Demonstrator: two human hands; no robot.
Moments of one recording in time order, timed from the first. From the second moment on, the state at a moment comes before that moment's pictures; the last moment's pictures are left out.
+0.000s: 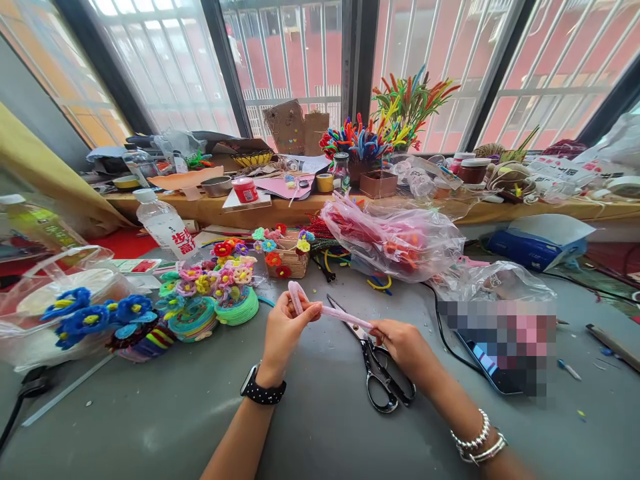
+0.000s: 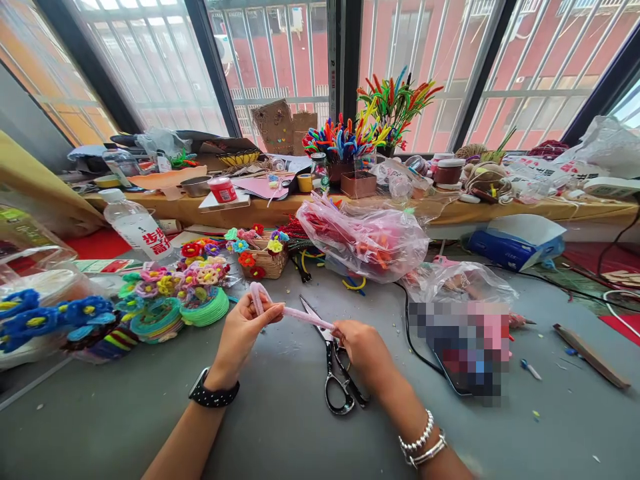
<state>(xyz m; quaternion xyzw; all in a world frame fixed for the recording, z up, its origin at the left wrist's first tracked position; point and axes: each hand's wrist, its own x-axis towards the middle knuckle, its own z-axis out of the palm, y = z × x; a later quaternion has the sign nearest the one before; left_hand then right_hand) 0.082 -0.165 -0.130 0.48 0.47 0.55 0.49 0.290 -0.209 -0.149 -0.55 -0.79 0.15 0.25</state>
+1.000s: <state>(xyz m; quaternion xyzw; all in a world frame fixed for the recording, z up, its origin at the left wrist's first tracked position) 0.096 -0.185 -0.135 0.73 0.49 0.44 0.21 0.267 -0.252 -0.134 -0.67 -0.72 0.15 0.02</state>
